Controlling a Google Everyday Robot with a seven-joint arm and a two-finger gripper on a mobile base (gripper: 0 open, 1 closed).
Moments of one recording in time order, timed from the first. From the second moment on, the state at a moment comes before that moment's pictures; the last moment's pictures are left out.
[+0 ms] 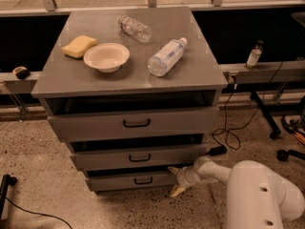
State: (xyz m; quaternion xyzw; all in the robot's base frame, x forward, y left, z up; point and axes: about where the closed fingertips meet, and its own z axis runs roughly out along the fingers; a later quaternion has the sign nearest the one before) arm 0.611 -0.111 0.185 -0.72 0.62 0.12 0.29
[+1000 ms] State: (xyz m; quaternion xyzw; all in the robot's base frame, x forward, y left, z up) arm 0.605 -0.100 0.188 -0.73 0.62 0.13 0.26
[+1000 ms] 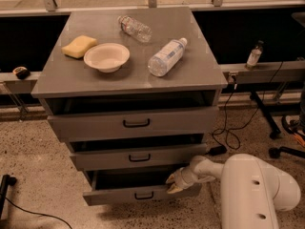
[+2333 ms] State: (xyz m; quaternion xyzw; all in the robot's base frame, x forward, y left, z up) arm 0.602 -0.098 0.188 -0.73 0.62 0.13 0.25
